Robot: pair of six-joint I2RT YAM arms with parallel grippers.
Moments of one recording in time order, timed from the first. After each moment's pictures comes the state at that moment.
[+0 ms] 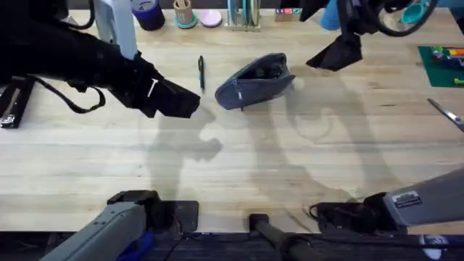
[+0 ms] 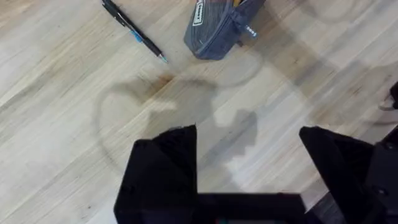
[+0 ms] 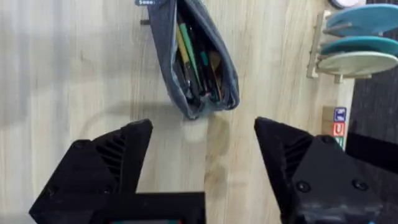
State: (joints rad) left arm 0.04 1.12 1.24 -1.31 0.48 0.59; right arm 0.17 1.72 1.80 -1.34 -0.45 -1.44
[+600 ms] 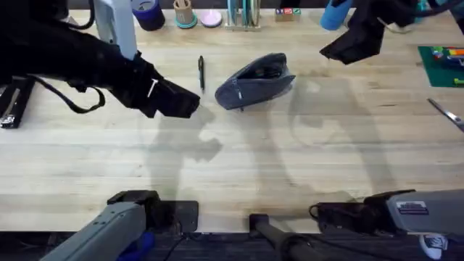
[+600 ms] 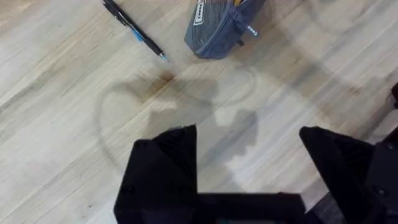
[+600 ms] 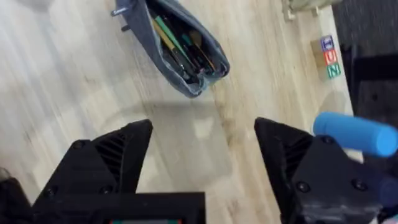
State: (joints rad) left arm 0.04 1.12 1.24 -1.31 0.47 0.59; right arm 0.17 1.56 1.80 -1.35 -0.33 -1.05
